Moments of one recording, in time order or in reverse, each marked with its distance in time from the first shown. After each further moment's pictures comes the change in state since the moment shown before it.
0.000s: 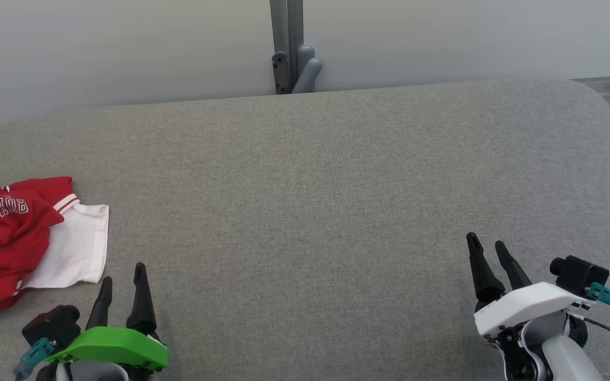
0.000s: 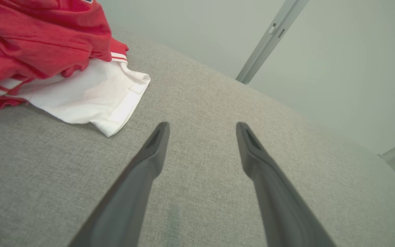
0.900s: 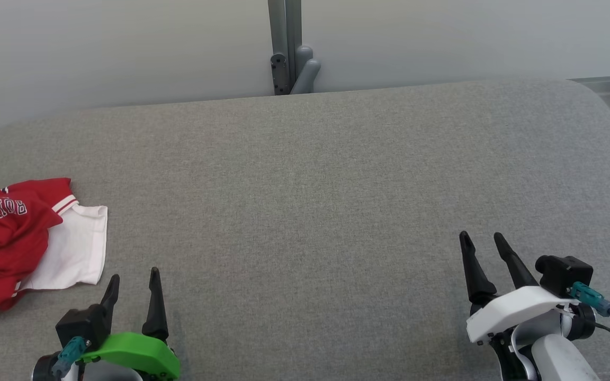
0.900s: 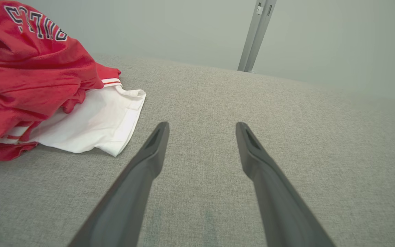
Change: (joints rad) left arm 0.004 0.002 -0.026 0.024 0.283 0.012 -0.062; right arm -0.005 0.002 0.009 0.005 -0.261 0.000 -0.071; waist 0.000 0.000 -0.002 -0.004
